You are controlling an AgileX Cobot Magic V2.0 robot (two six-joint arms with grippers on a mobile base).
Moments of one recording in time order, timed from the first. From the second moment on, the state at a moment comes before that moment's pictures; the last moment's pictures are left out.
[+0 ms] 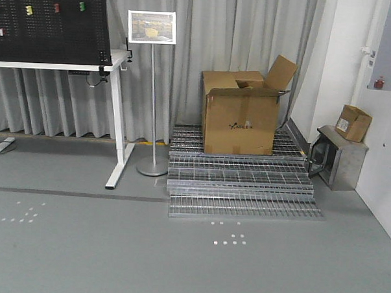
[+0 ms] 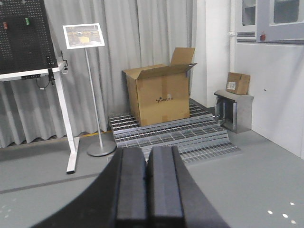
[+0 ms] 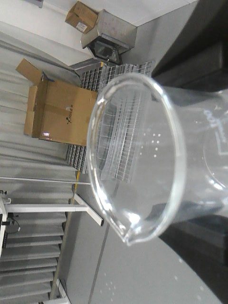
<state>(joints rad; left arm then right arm) -0.26 -0.01 0.03 -0.03 0.01 0.09 0.46 0.49 -0.48 -0.83 0.41 0.65</state>
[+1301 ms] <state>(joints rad) -0.26 -0.01 0.03 -0.03 0.01 0.09 0.46 0.49 -0.48 -0.83 0.41 0.65</state>
